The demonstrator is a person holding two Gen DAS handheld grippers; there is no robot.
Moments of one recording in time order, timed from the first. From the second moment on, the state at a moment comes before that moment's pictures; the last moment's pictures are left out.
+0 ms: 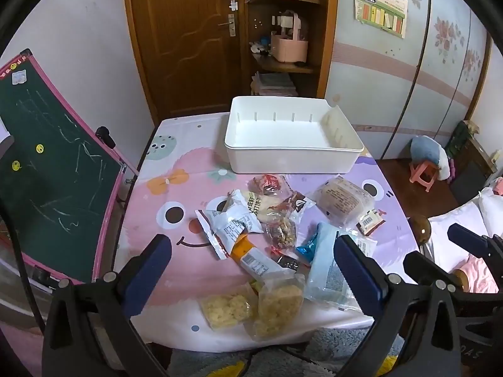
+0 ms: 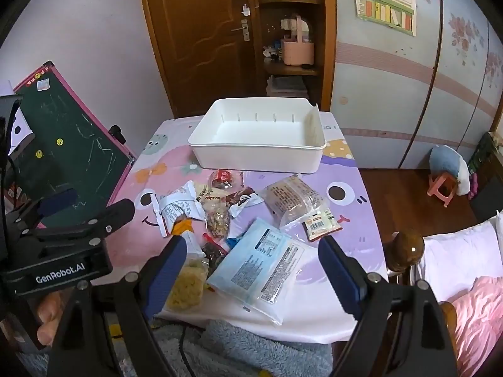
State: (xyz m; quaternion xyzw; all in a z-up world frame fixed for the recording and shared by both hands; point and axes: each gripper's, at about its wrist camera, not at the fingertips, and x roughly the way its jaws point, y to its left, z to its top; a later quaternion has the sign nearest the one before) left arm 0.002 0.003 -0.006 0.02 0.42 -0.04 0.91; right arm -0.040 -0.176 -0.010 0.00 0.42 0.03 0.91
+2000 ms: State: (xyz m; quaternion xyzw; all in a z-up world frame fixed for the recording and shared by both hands) left arm 0.002 0.012 0.004 0.02 0.41 -0.03 0.91; right arm -0.037 -0.179 -0.021 0.02 0.44 0.04 0.90
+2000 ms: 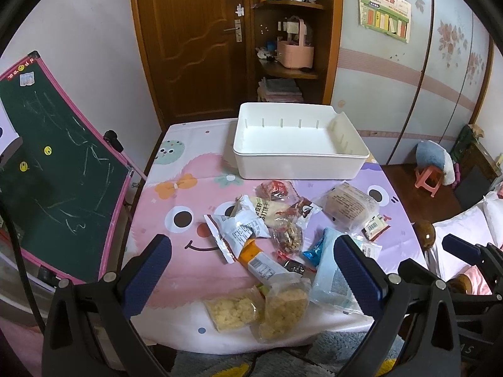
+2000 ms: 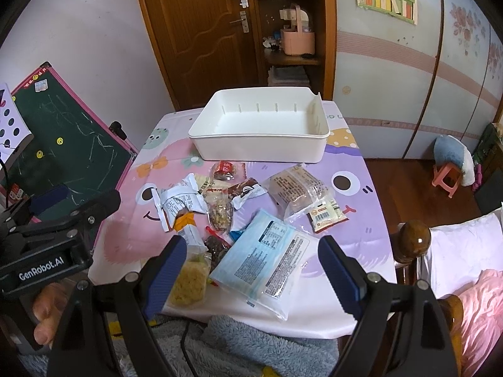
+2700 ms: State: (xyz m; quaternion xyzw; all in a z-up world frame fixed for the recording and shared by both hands) left arm 0.035 0.012 -0.005 0.02 0.43 -0.05 0.90; right arm -0.012 -0.189 -0.024 0.02 0.45 0.03 0.89
